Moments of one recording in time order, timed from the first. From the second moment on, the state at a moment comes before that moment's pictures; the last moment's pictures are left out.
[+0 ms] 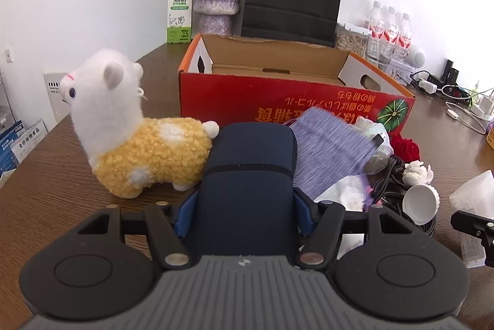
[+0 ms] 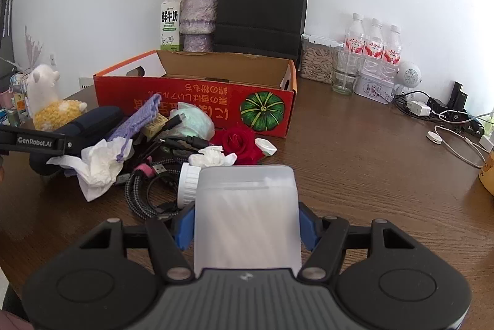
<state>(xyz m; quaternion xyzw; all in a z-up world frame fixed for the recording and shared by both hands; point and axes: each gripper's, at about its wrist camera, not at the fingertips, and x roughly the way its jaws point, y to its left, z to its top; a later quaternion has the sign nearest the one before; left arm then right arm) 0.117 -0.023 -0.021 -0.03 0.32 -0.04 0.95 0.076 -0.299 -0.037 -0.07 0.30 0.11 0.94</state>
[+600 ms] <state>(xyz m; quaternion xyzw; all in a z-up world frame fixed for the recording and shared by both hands) 0.098 -0.028 0.011 -0.03 0.25 -0.06 0.96 0.076 -0.289 -0.011 -0.06 0.25 0.12 0.96</state>
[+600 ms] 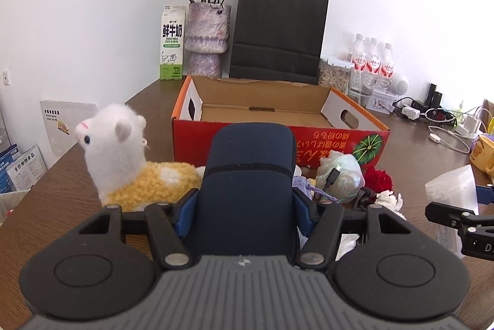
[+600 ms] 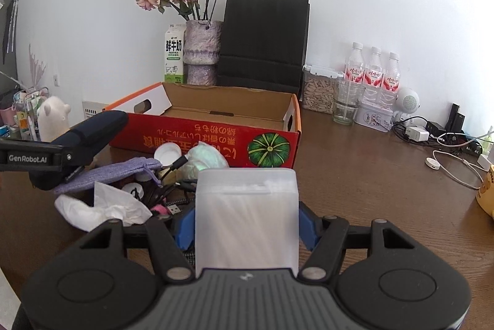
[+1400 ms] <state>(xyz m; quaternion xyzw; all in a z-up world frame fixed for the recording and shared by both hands) 0.121 -0.036 0.003 -0.03 0.27 -0.06 0.96 0.118 -0.273 -0.006 -0.04 0.23 0.14 0.96</state>
